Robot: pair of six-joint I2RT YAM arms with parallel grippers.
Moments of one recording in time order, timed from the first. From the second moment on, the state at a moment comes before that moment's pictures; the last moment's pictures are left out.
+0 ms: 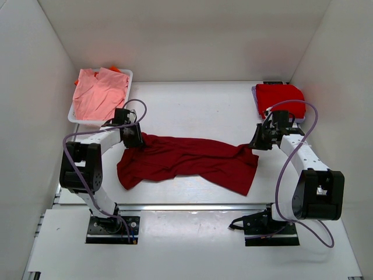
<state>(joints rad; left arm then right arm) -0.10 1.67 0.98 -0.34 0.14 -0.29 -0.05 1.37 0.92 -0.54 -0.32 0.21</state>
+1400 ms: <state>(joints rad) -0.17 1.19 1.19 -0.35 0.09 -0.40 -0.04 1.27 0.94 -0.55 -0.37 0.25</state>
